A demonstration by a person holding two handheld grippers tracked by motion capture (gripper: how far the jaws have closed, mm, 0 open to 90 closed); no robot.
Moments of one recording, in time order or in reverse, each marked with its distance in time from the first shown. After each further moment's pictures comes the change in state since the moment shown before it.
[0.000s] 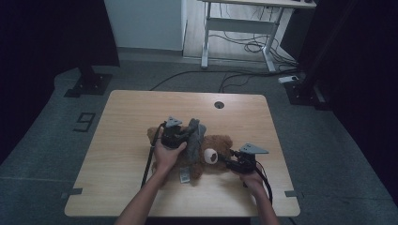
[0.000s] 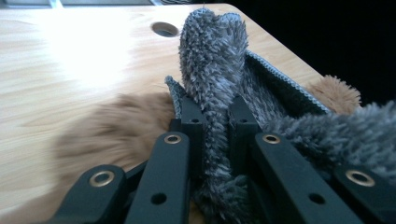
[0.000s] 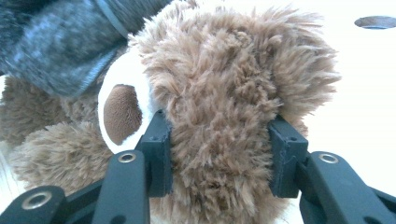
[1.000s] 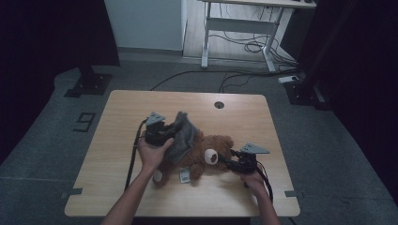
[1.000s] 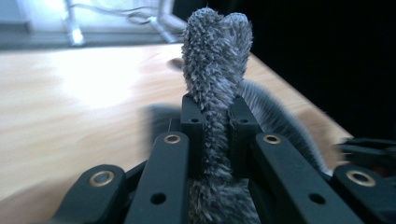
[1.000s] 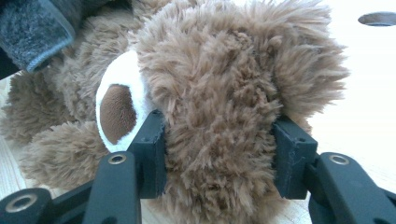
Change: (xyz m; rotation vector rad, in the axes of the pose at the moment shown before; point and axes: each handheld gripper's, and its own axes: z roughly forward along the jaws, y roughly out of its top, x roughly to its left) left arm -0.011 0.022 -0.045 -0.111 -0.027 0.025; right arm -0.002 0.000 -0.003 0.004 0.018 0.014
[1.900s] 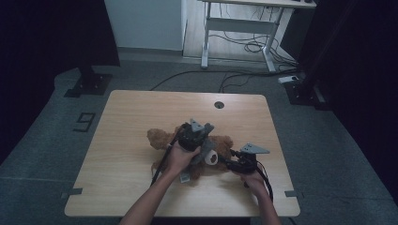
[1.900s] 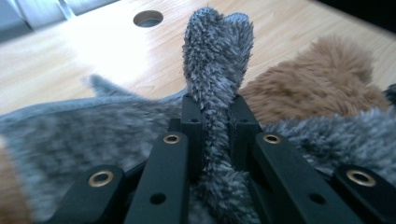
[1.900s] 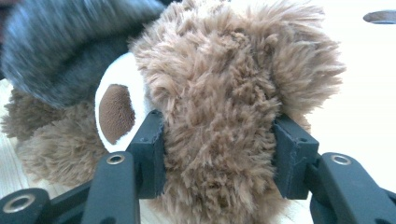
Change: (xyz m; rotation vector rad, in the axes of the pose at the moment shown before) left arm -0.033 -0.021 0.072 0.224 0.095 0.195; right arm -0.001 -0.001 0.001 0.006 0.014 -0.004
